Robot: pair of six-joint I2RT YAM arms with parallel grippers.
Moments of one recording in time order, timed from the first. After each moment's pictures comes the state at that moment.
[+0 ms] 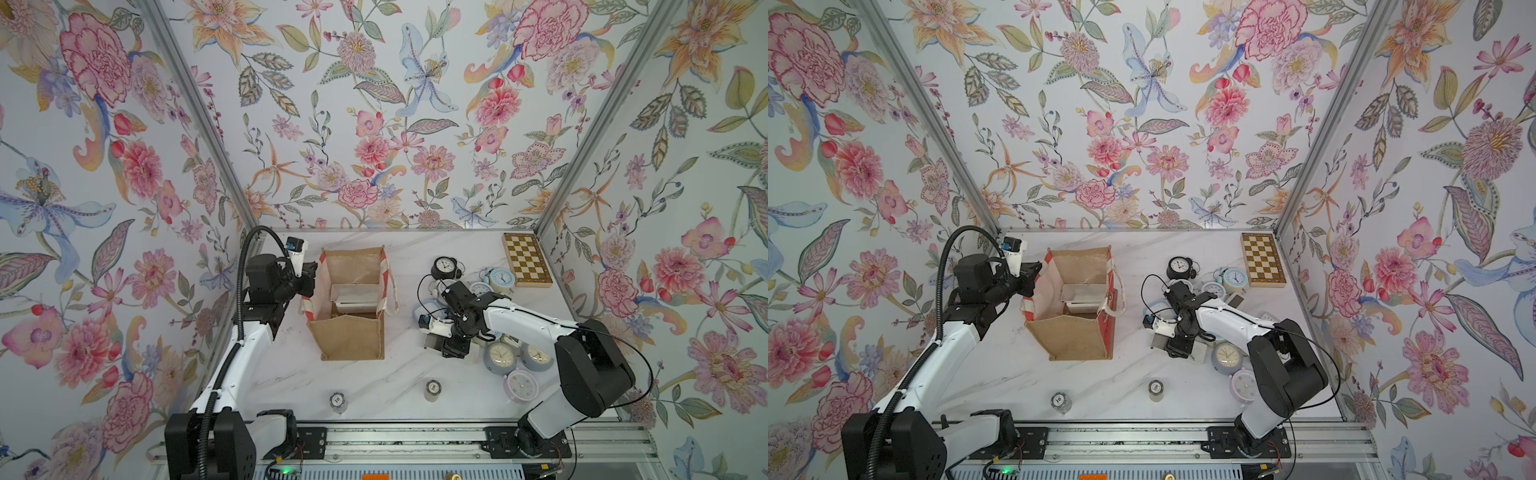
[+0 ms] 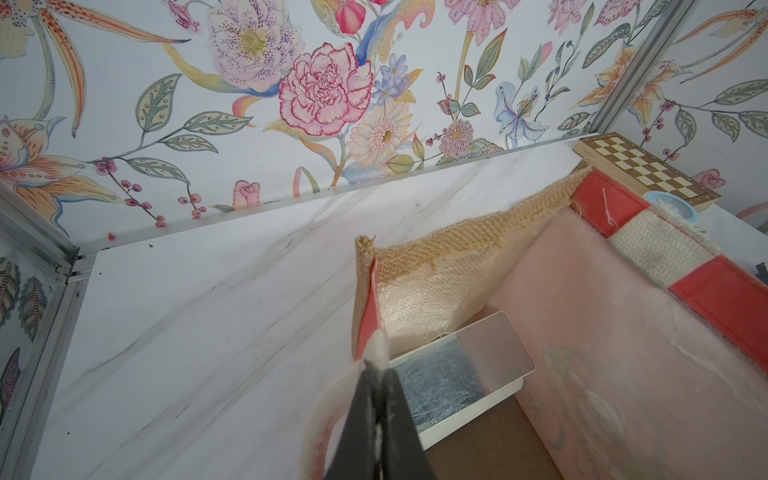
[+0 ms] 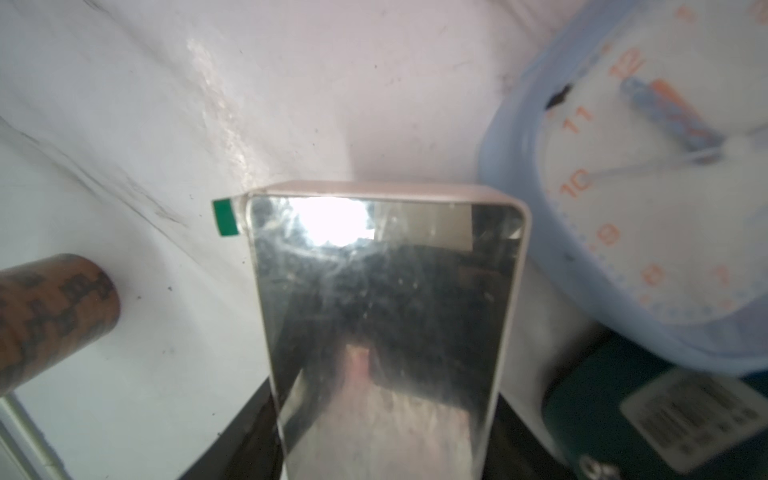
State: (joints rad) left arm 0.02 1.17 0.87 -0.11 0.41 0.11; right arm 0.57 1.59 0.98 -0.77 -0.18 -0.72
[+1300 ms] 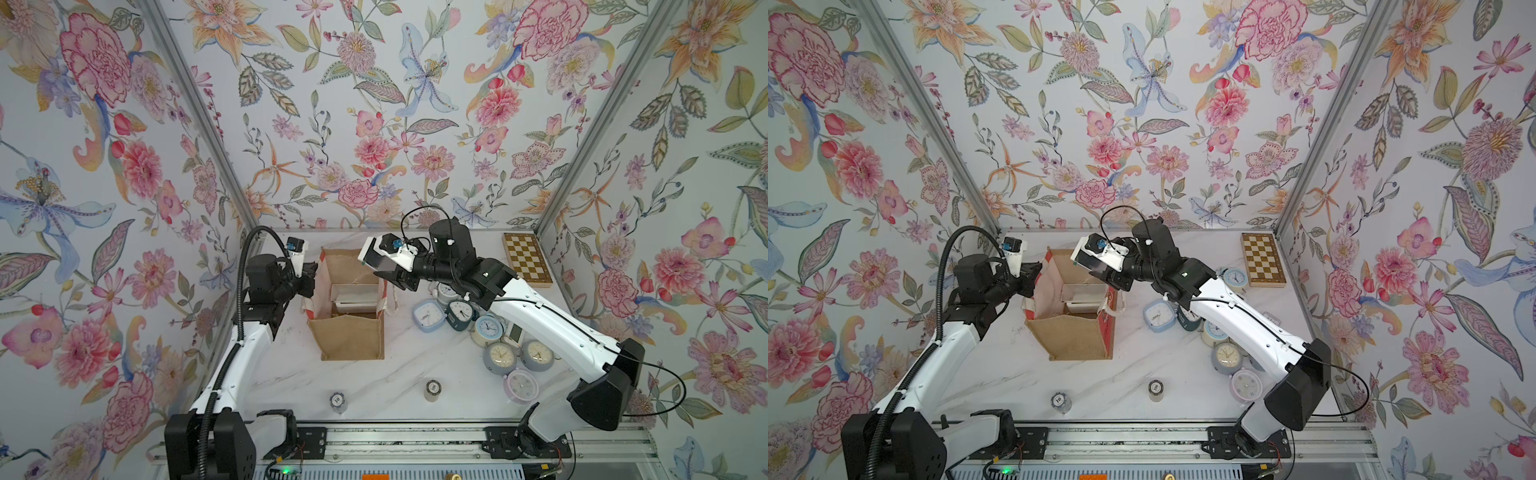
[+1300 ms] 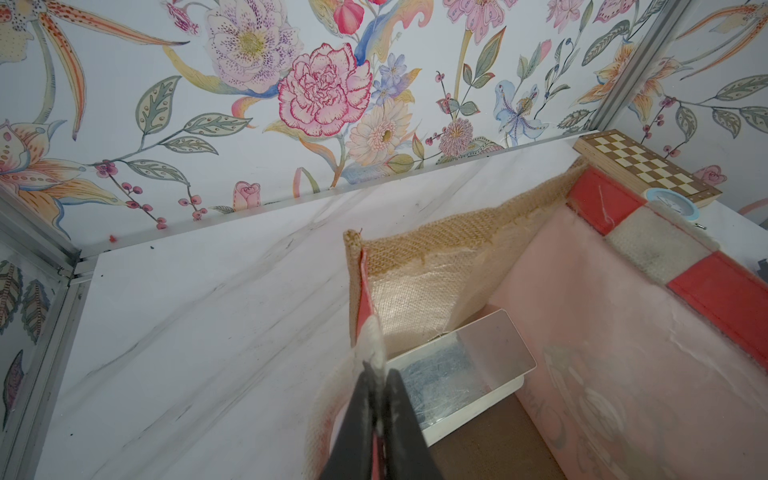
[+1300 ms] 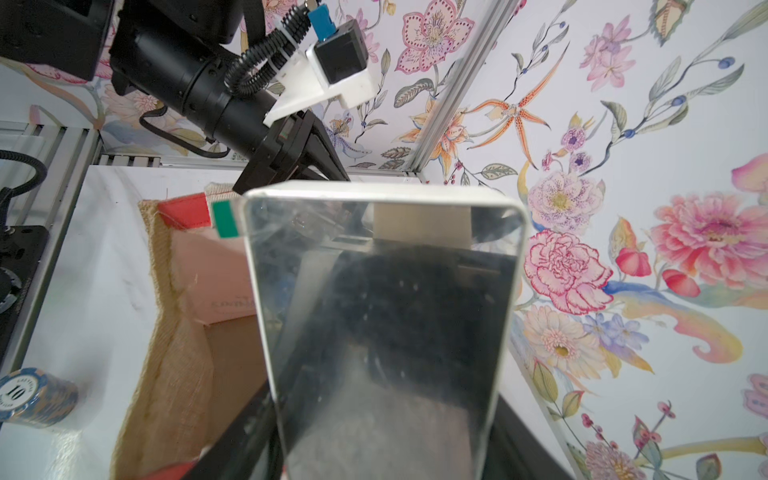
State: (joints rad) left arm 0.02 1.17 0.87 -0.11 0.42 0.12; right arm 0.81 1.58 1.61 -0.39 -0.29 -0.51
